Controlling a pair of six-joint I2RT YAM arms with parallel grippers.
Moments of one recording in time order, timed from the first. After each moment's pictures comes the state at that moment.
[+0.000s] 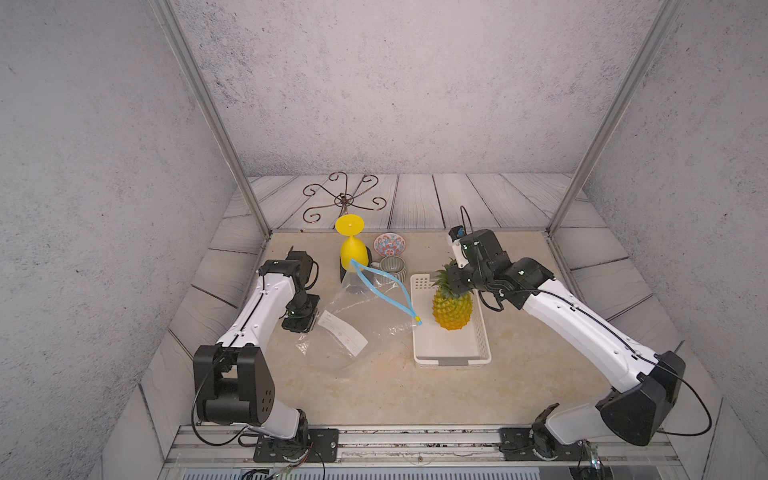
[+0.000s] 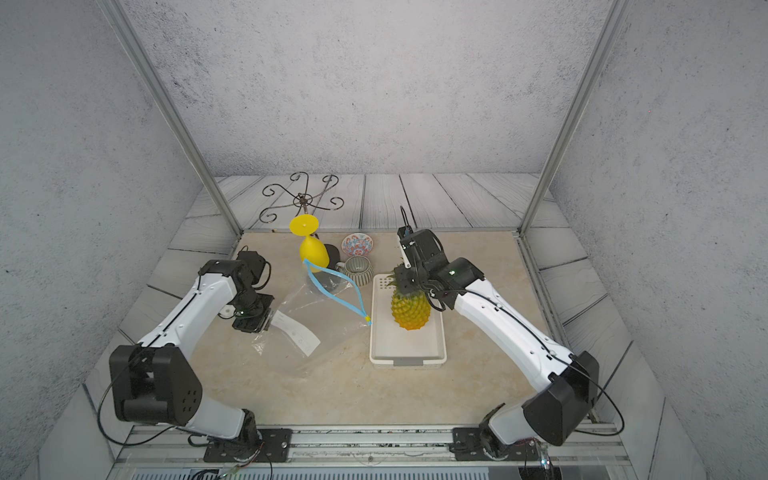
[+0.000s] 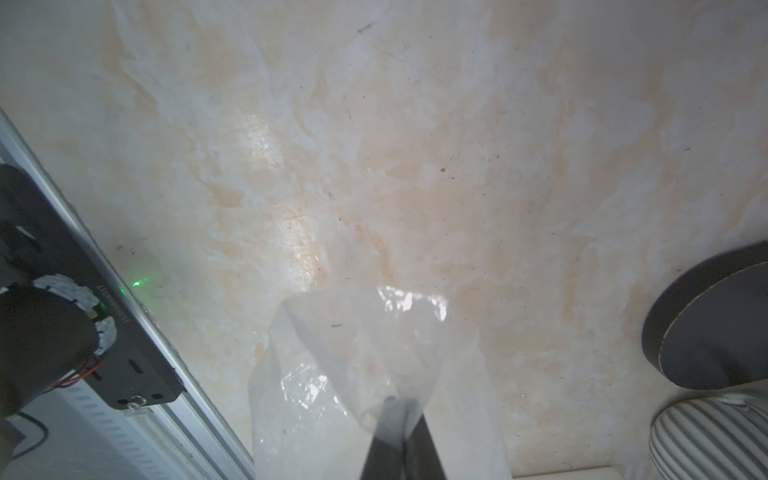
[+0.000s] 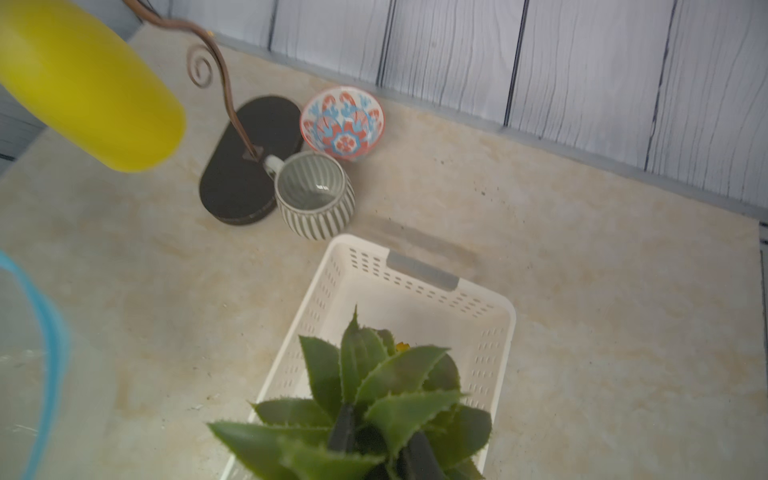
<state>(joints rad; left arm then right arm) -0.07 1.51 1.27 -1.30 -0.01 -1.41 0.66 1.44 1.42 -0.80 0.18 0.18</state>
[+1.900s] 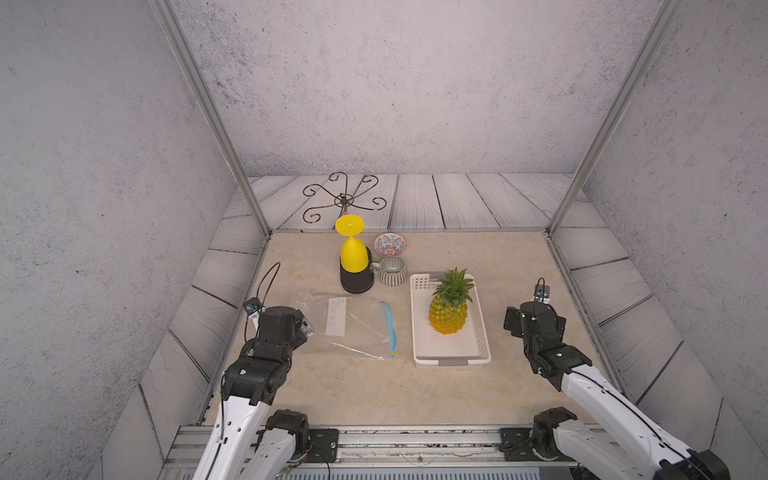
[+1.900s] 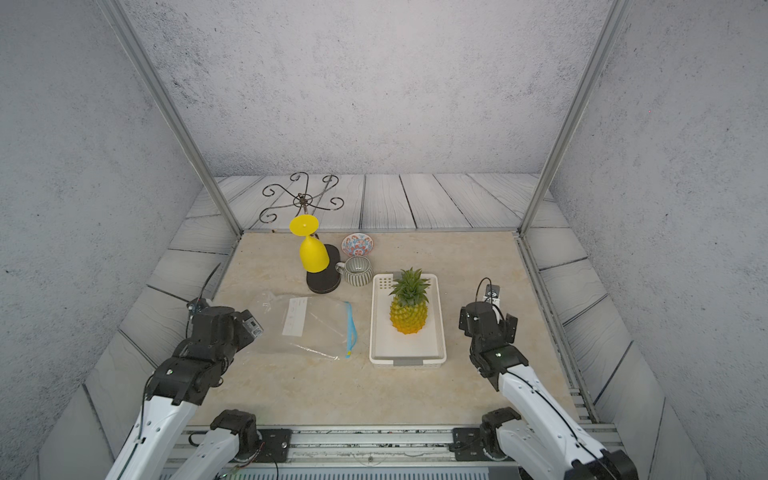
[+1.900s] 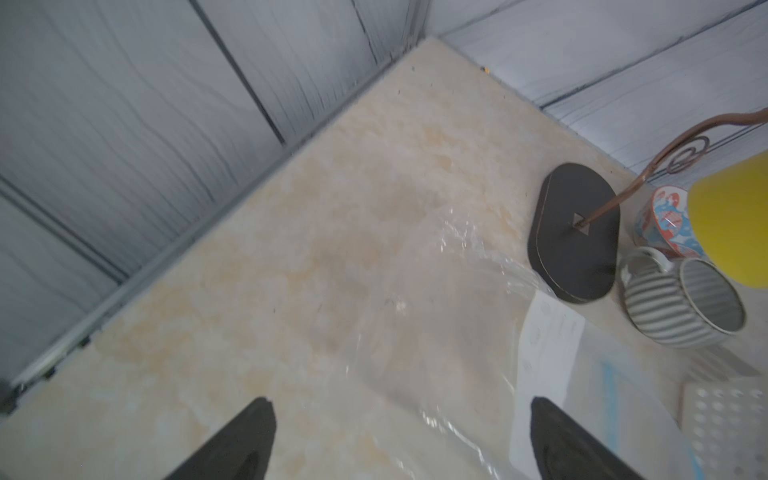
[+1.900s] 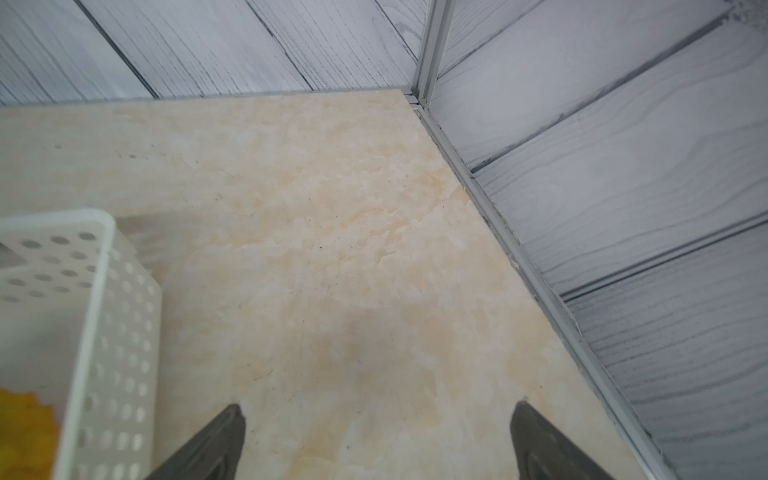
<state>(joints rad) -0.19 0.67 0.66 -0.71 -0.45 -0.58 0.29 0.94 0.41 -0.10 0.58 0.17</state>
